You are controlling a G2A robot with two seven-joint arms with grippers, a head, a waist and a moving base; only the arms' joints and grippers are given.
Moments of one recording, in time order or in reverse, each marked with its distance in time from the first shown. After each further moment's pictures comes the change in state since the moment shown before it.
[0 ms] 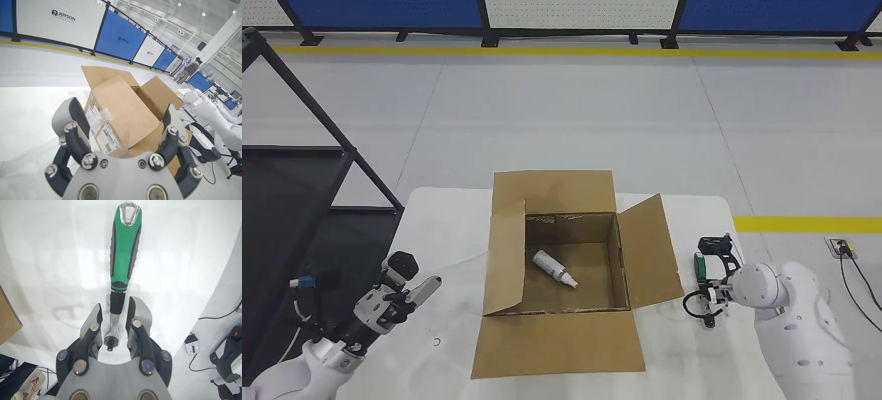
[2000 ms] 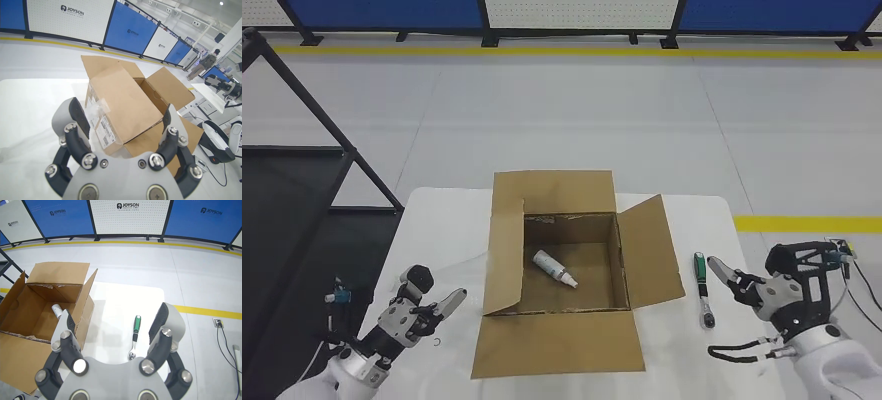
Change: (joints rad) left arm 0.083 -0.019 0.067 -0.106 0.185 0.122 0.066; right arm -0.638 -0.044 0.278 -1.061 0.033 0.015 -0.573
